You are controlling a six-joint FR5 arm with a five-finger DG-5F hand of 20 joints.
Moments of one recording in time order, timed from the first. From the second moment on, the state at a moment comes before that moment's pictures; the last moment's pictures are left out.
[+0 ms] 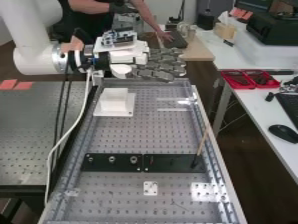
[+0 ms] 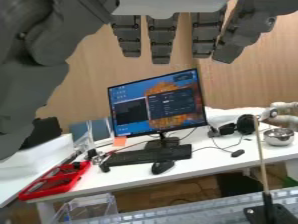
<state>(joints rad) 1.59 -1.74 -1.93 -2.59 -1.57 -0.60</state>
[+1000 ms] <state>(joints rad) 1.55 -1.68 -1.94 -2.64 -1.58 -0.62</state>
